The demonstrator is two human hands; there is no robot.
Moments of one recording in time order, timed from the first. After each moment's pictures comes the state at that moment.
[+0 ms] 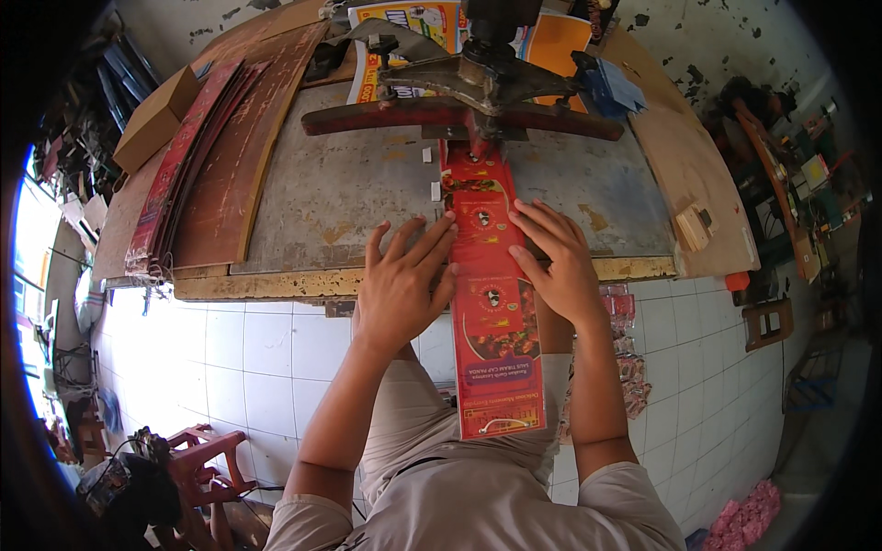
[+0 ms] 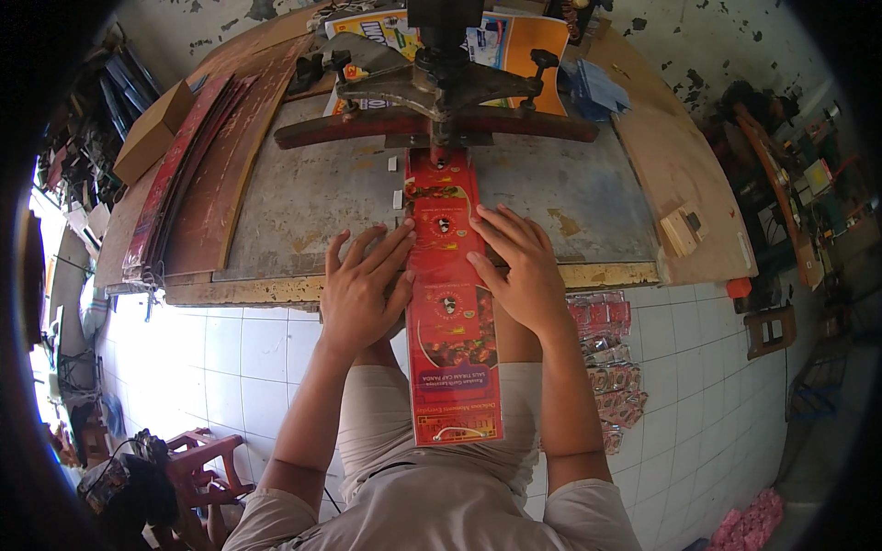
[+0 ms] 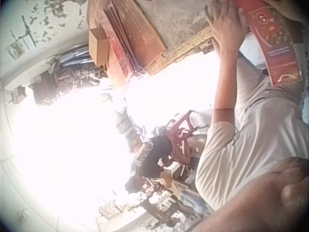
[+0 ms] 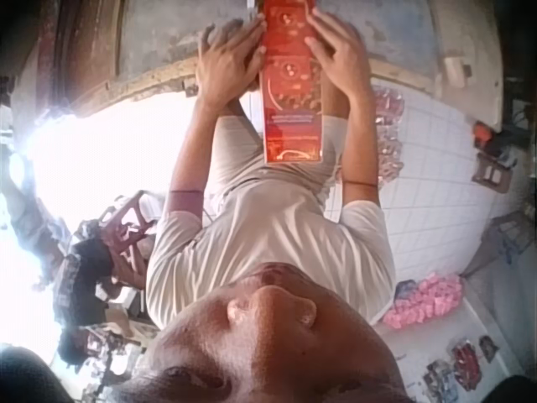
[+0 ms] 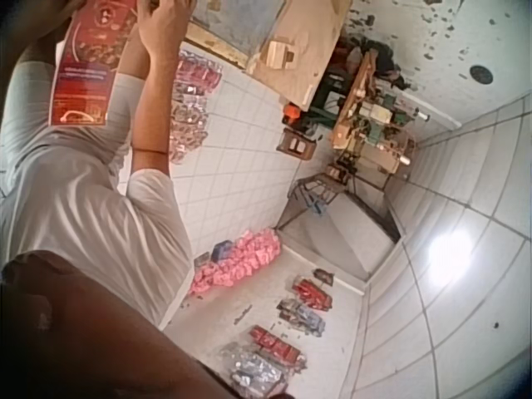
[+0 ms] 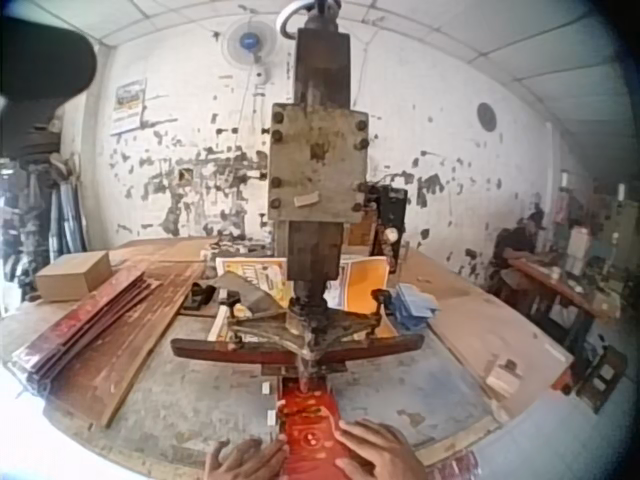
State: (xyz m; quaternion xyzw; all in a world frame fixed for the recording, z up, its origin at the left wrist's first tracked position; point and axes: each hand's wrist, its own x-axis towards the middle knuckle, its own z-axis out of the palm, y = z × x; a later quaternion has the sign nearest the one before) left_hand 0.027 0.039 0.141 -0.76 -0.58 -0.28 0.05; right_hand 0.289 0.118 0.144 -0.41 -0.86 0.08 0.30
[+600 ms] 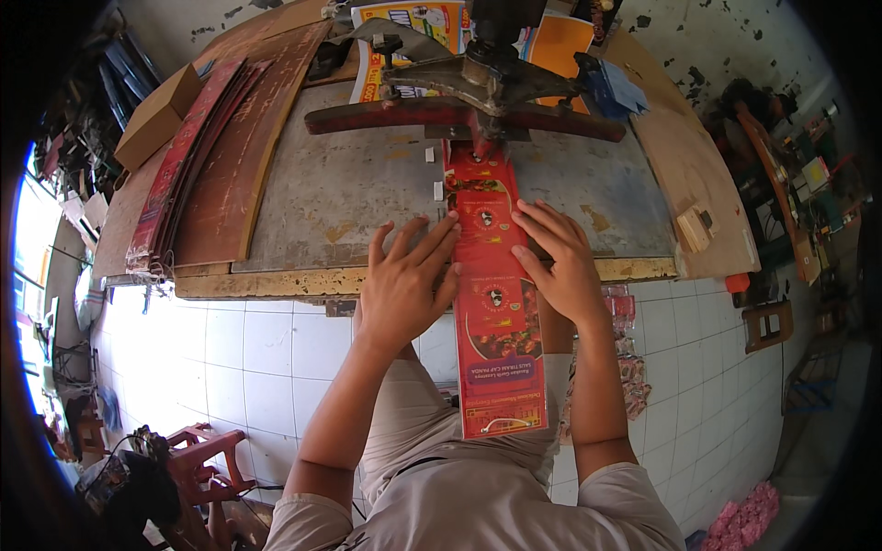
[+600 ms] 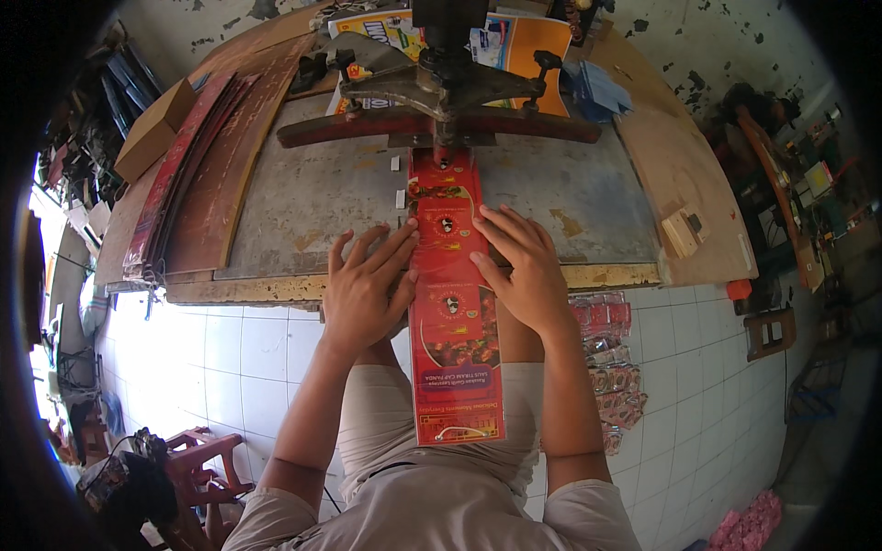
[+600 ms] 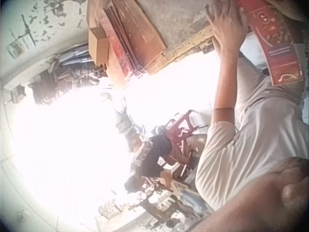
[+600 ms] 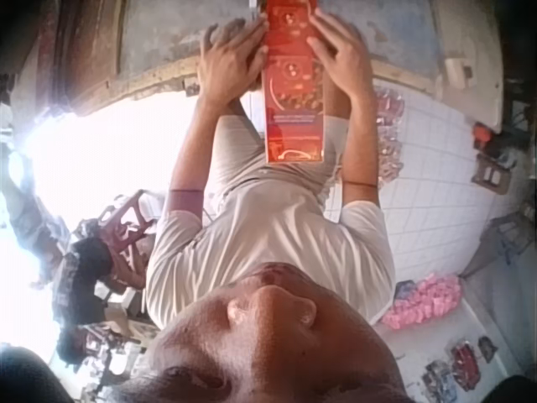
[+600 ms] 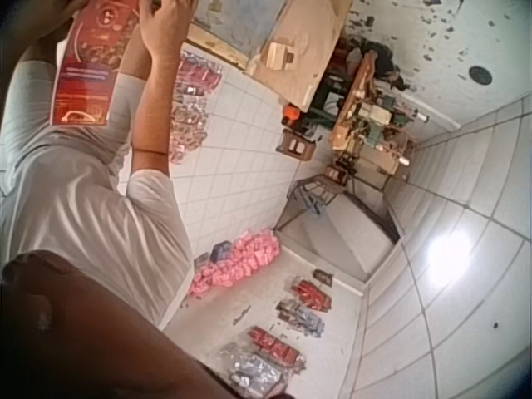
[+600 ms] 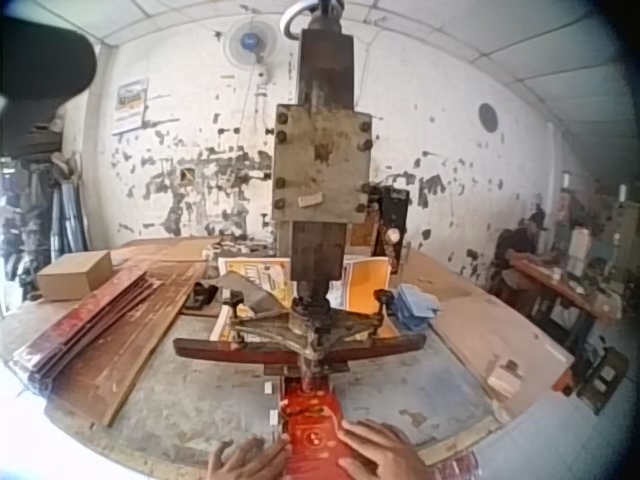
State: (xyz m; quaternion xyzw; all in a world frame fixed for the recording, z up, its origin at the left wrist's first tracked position) left_hand 0.026 0.040 0.140 -0.76 -0.58 -0.28 0.06; right_hand 0.289 0.118 0.147 -0.41 -0.86 0.09 0.30
